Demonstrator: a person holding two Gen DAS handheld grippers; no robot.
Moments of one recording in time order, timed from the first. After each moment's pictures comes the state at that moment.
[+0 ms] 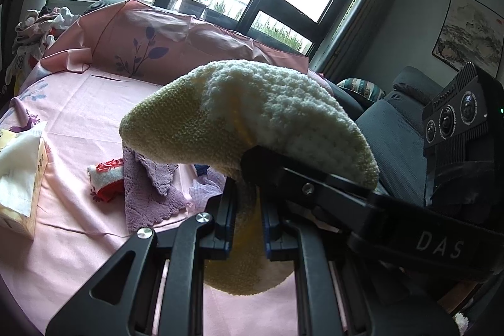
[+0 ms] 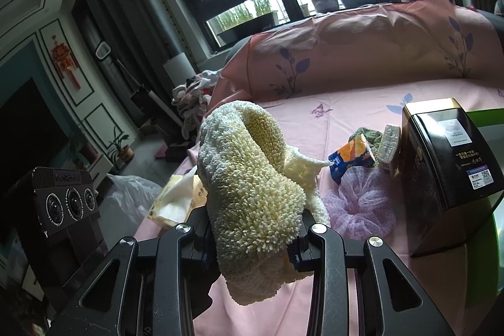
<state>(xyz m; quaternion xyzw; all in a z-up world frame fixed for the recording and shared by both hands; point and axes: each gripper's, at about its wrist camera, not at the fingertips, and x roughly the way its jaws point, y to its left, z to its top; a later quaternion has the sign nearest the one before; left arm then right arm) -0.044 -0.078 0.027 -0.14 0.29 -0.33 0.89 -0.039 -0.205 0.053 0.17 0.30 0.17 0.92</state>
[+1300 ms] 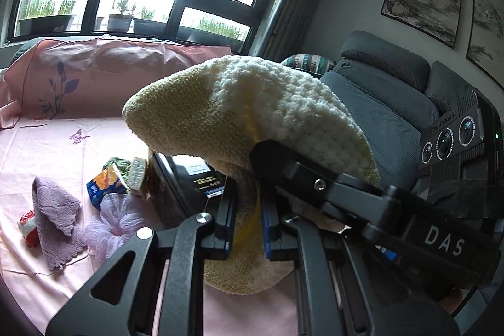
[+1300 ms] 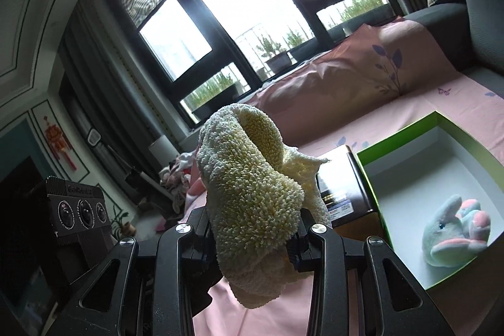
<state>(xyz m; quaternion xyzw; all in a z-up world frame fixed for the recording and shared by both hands) -0.073 -0.222 0.087 -0.06 0.27 -0.43 0.86 -0.119 -0.345 0.080 0.29 0.17 0.10 0.94</state>
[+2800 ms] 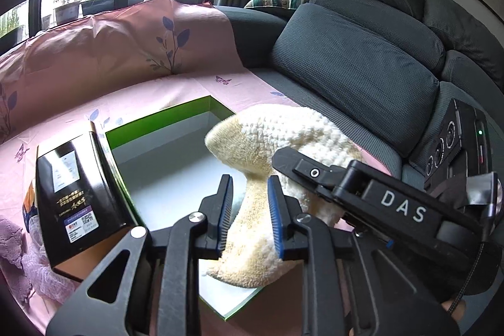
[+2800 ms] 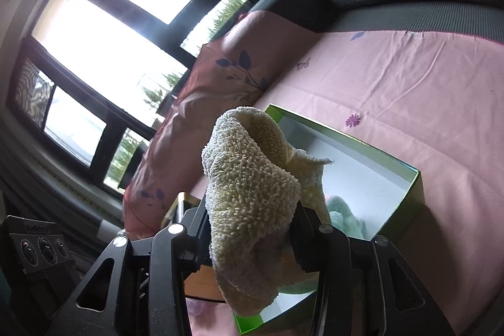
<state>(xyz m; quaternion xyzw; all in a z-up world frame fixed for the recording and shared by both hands) -0.062 -0.371 0.049 0.06 0.33 -0.46 0.82 -0.144 -0.493 0.002 0.46 0.18 -0.12 0.86</state>
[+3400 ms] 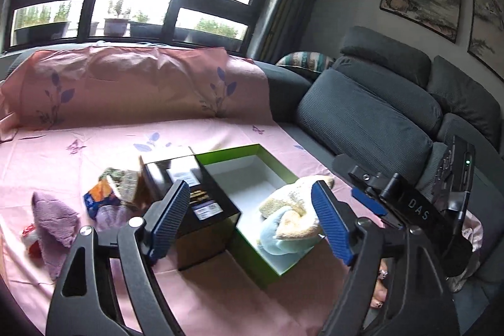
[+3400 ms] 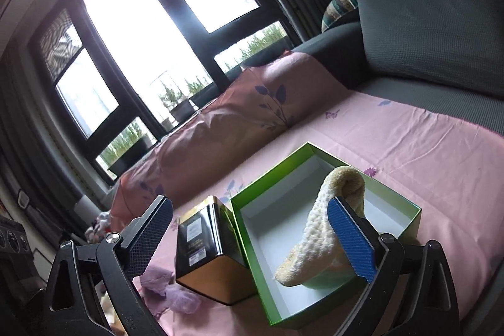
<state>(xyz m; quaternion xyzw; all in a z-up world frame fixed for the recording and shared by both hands) -0.065 -0.224 0.102 -0.05 0.27 -0.41 0.87 -0.158 -0.424 0.076 0.31 0.14 -0.14 0.93</state>
